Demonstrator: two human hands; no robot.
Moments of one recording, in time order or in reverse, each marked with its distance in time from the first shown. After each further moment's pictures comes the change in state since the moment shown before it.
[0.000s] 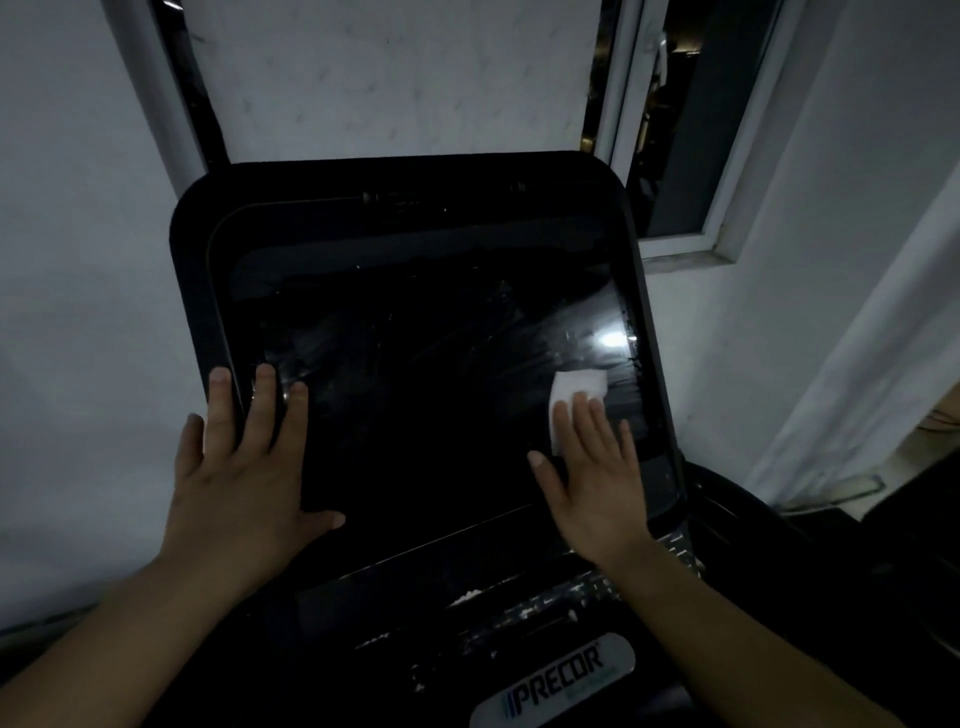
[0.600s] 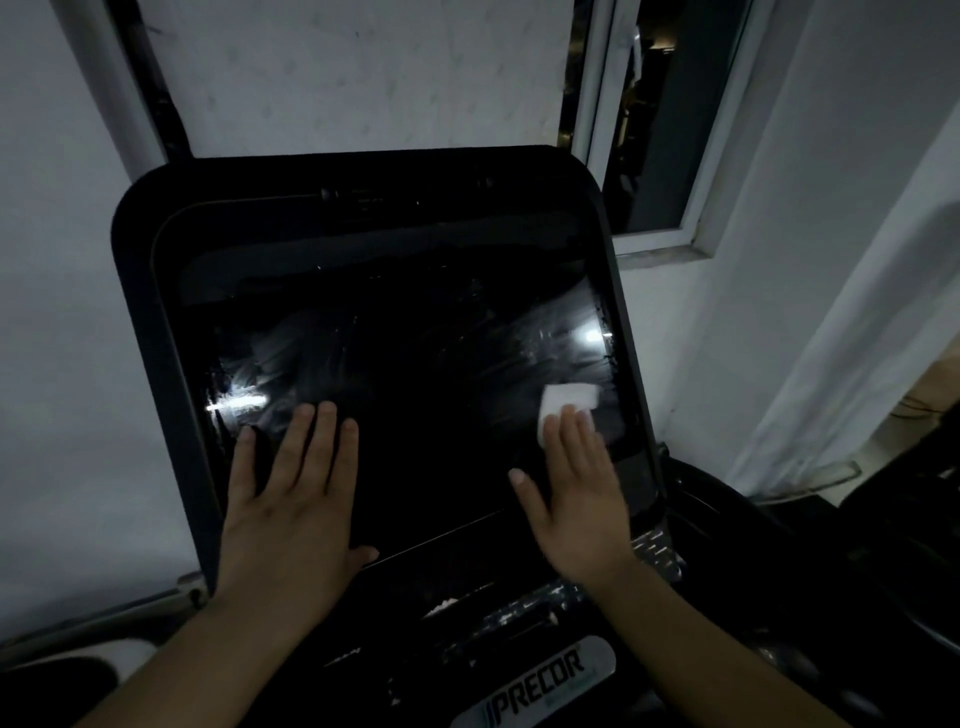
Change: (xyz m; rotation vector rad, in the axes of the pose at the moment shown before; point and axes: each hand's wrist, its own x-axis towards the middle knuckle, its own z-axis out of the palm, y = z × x) left_hand -0.007 0.058 0.016 0.039 0.026 0.181; right_hand -0.015 0.006 0.008 0.092 0.051 0.034
